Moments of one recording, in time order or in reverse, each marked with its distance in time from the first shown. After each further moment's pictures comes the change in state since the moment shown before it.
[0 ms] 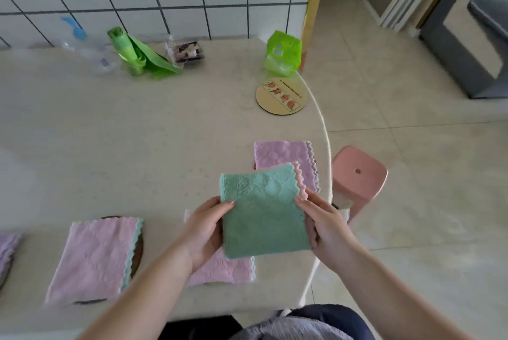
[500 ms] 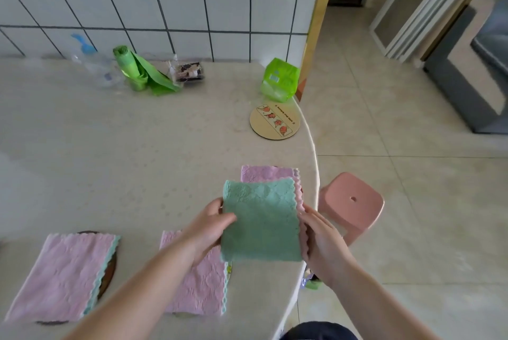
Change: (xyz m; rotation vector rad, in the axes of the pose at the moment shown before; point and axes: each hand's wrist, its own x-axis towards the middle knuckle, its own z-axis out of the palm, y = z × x) left_hand 0.031 0.016 0.050 0.362 0.035 0.099; right_hand 0.027 -0.038 -0.034 -0.060 -0.042 -0.023
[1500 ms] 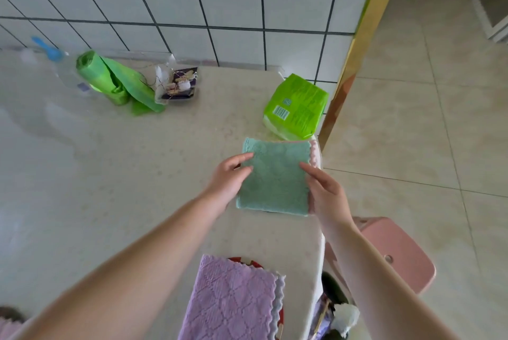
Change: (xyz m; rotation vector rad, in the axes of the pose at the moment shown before) left_hand 0.289 0.137 0.046 0.049 0.387 0.120; right_hand 0.316 -0.138 -0.016 -0.324 -0.009 -0.071
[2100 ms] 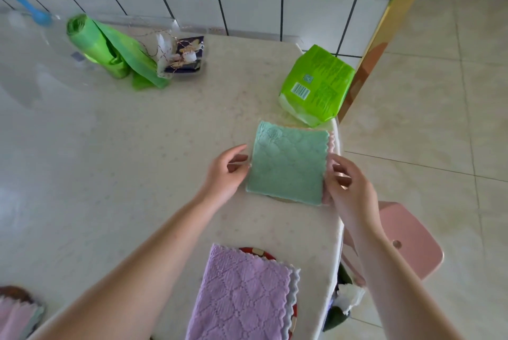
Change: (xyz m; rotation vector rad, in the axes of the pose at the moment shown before) left_hand 0.008 -0.038 -0.026 0.157 0.076 0.167; right_hand 0.006 0.016 -0.015 -0.537 0.127 -0.263
